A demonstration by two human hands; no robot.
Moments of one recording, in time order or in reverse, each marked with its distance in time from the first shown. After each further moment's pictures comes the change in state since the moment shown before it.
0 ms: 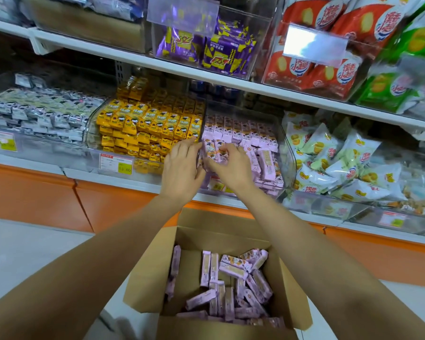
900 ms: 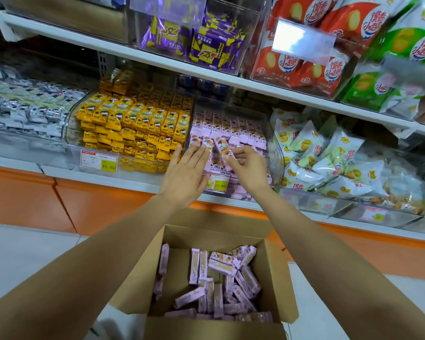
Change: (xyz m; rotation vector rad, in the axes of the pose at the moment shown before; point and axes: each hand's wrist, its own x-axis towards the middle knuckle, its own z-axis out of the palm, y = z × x) left_hand -0.002 0.008 0.027 0.296 -0.192 0.257; right_hand -0.010 0.037 -0.043 0.206 0.055 0.060
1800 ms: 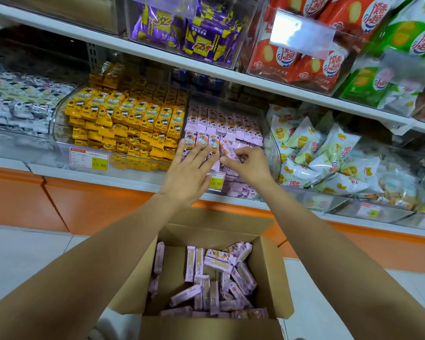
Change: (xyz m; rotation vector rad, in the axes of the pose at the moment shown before) left_hand 0.008 0.006 0.014 0.105 0.030 0.121; right_hand 0.015 0.015 -0.012 -0.189 -0.084 0.082
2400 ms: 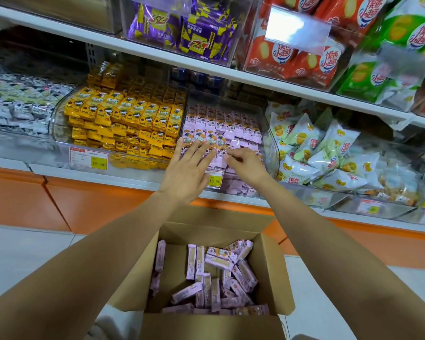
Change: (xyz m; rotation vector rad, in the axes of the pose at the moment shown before) left_hand -0.001 0.002 -0.004 -0.013 -0.036 -0.009; right_hand -0.005 0.001 0.001 0.044 -0.176 -0.080
